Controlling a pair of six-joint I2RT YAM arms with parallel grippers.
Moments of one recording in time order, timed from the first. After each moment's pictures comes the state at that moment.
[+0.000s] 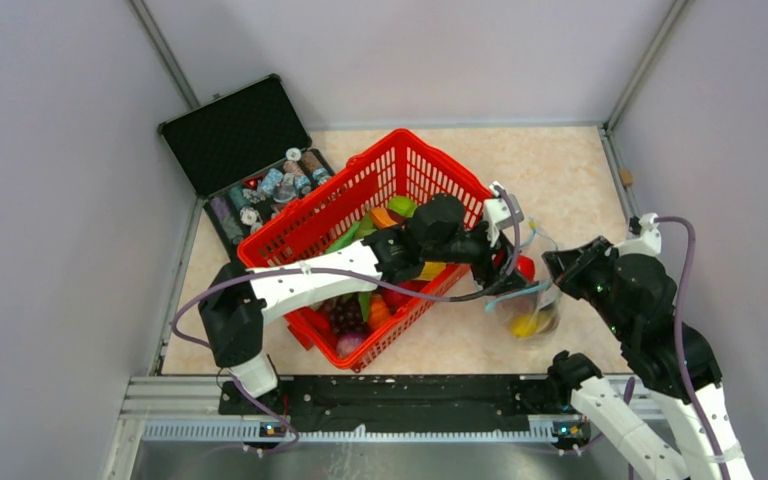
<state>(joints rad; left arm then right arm) -1.09 1.69 1.39 0.09 0.44 -0.18 0.42 0.45 0.95 -0.86 0.22 0.82</state>
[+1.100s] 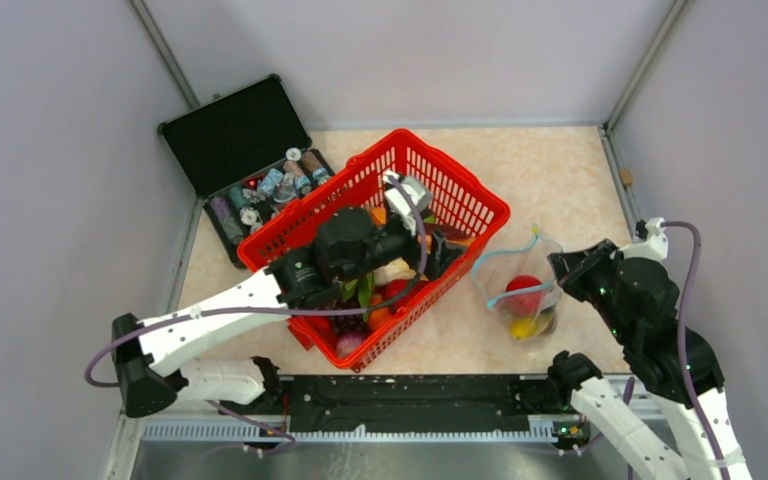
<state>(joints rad) -1.05 1.23 1.14 0.01 0.04 -0.14 0.42 0.43 0.95 -0.88 0.28 0.82</state>
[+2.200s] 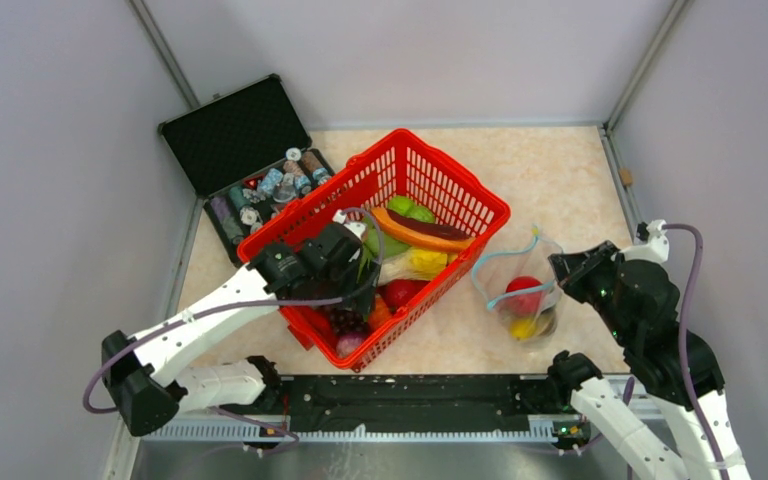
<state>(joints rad) -0.84 1.11 1.04 -0.95 -0.09 -0.55 0.42 0.42 0.94 -0.88 0.28 0.83</state>
